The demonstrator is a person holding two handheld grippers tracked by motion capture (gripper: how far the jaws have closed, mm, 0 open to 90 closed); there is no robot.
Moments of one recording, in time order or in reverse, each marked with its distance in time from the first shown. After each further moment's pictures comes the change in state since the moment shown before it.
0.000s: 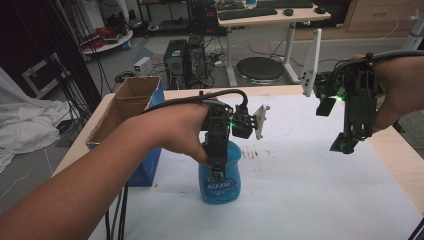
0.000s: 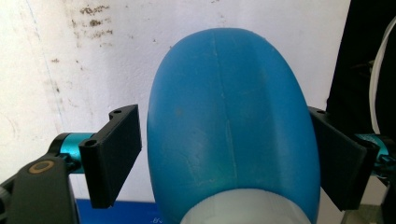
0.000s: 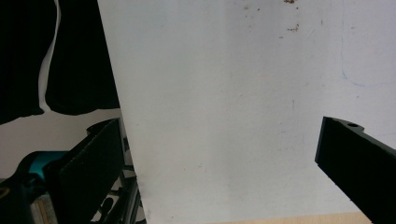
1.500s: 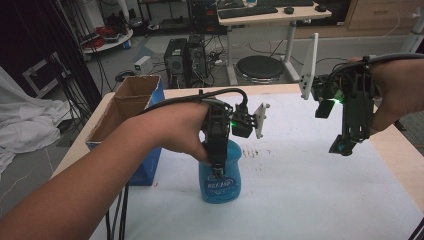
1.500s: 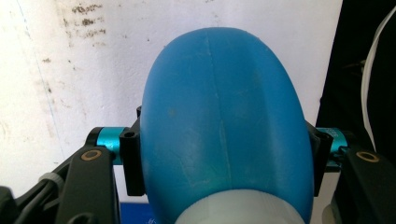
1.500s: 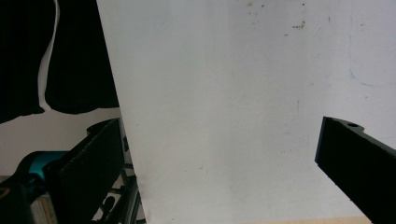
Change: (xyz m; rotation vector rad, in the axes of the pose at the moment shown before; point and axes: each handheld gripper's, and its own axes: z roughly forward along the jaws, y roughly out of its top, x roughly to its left) left arm 0.000 0.000 0.000 -0.002 -0.026 -0.003; right arm -0.002 0.000 0.009 0.011 0.016 0.001
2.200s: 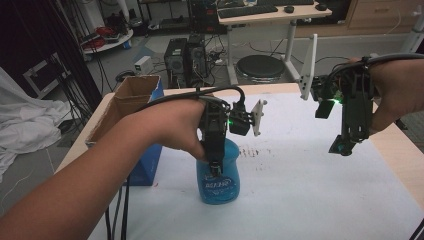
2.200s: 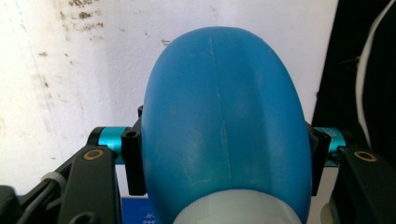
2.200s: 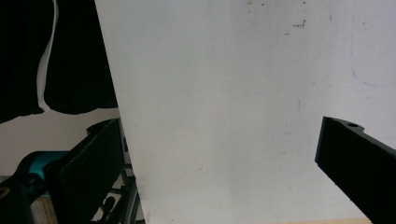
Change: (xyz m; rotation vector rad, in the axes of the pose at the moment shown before) left arm 0.003 -0.005 -0.008 0.001 -0.030 -0.017; right arm -0.002 -0.001 0.003 -0.002 -0.001 -0.004
